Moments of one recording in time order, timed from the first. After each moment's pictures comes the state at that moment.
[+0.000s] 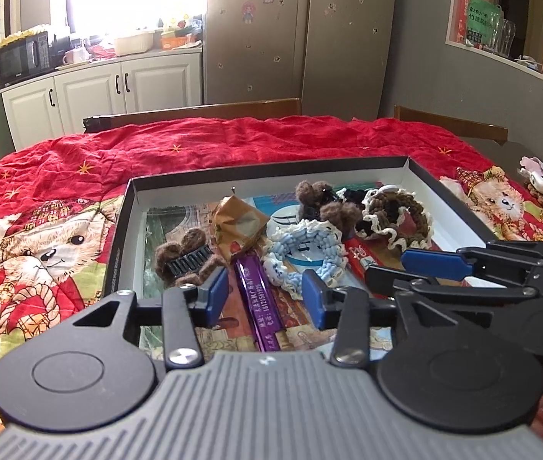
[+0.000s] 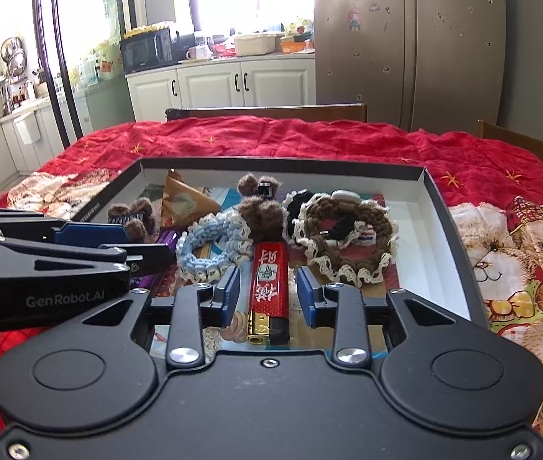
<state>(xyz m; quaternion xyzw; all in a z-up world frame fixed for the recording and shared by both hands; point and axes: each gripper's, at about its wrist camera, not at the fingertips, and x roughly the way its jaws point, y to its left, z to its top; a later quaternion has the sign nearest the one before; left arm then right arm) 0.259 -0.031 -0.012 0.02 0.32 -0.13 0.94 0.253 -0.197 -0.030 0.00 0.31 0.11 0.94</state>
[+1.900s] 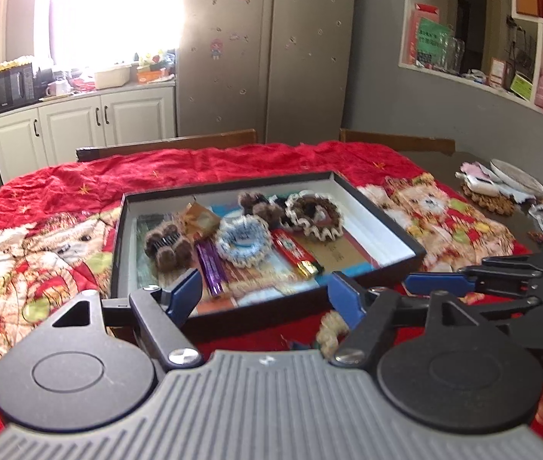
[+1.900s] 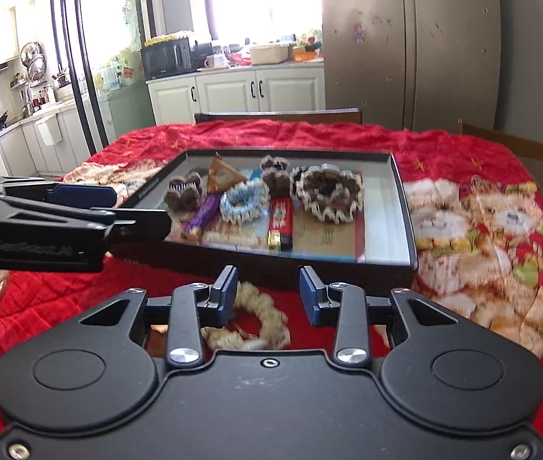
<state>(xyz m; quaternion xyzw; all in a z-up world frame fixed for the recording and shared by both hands) 0.151 -0.032 0.026 0.02 0.28 -0.18 0.94 0.124 -0.230 0.004 0.01 0.31 0.14 0.94</state>
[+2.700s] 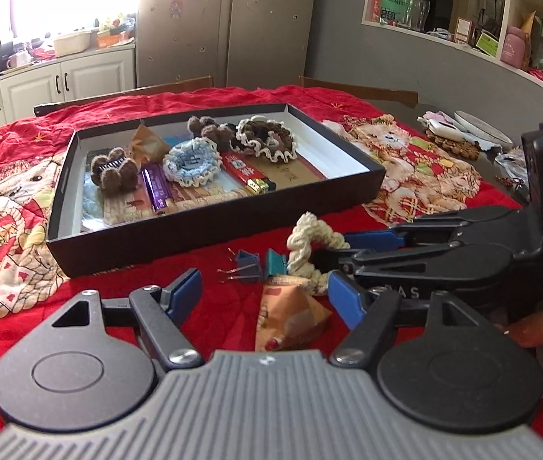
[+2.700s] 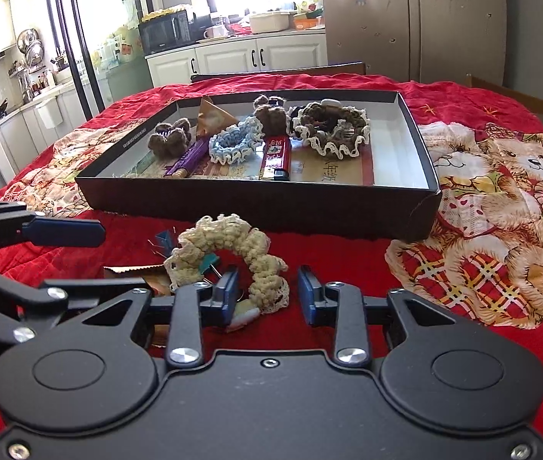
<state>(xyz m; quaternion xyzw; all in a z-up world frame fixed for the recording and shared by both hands) 0.130 -0.044 -0.022 0.03 0.33 -0.24 0.91 0.139 -0.230 -0.048 0.01 0.34 0.14 0.93</state>
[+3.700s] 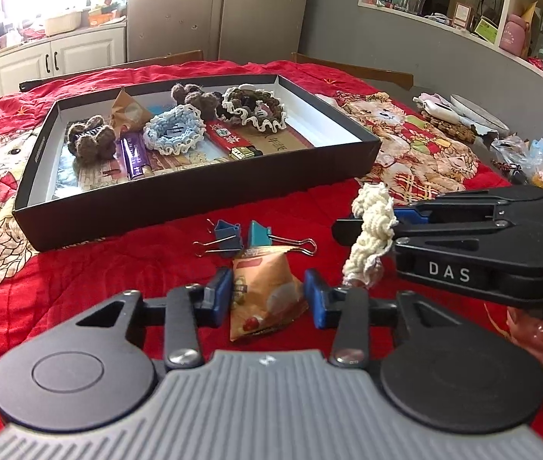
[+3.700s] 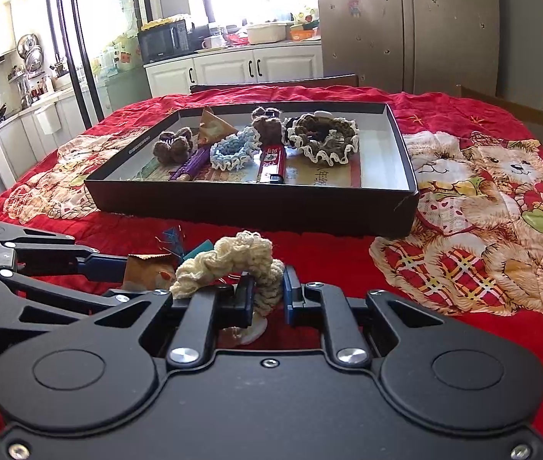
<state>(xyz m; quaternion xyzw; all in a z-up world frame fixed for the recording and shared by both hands) 0.135 -0.054 -0.041 0.03 0.36 -0.25 0.90 0.117 -0.237 -0.039 0.01 0.33 0.14 0.93</state>
